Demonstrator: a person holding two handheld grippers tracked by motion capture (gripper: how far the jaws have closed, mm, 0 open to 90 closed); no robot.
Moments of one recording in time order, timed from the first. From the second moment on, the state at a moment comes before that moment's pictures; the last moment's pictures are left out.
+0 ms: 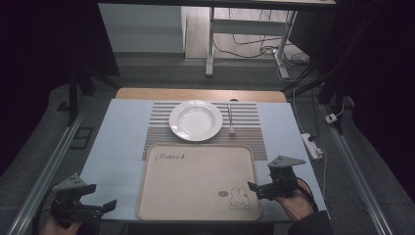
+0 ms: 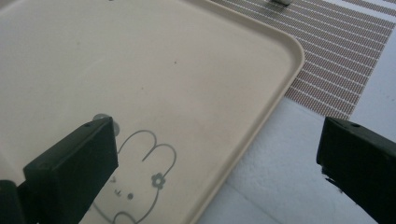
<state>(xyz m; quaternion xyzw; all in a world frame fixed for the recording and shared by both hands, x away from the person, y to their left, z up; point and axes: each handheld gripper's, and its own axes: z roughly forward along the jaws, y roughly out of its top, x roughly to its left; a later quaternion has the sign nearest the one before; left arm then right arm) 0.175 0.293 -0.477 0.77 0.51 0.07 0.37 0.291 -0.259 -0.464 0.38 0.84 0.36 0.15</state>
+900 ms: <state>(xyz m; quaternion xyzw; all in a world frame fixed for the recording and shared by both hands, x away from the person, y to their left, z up) 0.176 0.294 -0.478 0.77 0.51 0.07 0.37 0.374 -0.226 -0.476 0.39 0.84 0.32 0.20</state>
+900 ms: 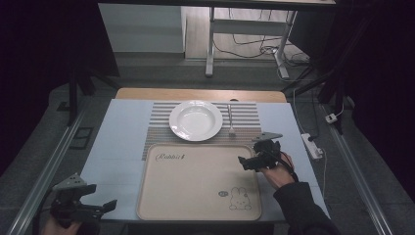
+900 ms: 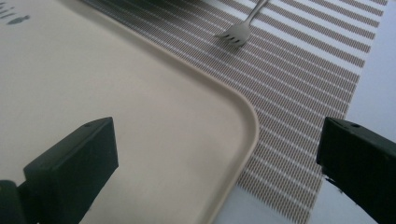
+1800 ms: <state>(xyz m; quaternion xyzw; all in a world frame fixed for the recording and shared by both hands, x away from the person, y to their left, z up) 0.176 0.295 -0.478 0.77 0.51 0.07 0.37 0.458 -0.178 -0.497 0.39 0.85 0.25 0.23</state>
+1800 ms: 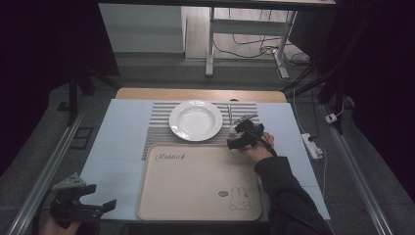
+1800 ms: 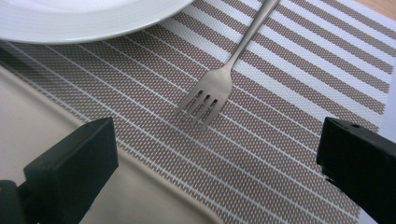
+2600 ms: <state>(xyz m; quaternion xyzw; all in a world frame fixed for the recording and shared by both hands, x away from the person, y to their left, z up) 0.176 0.294 -0.478 0.77 0.51 0.06 0.37 0.469 -0.154 -0.510 0.31 0.89 0.20 0.26</state>
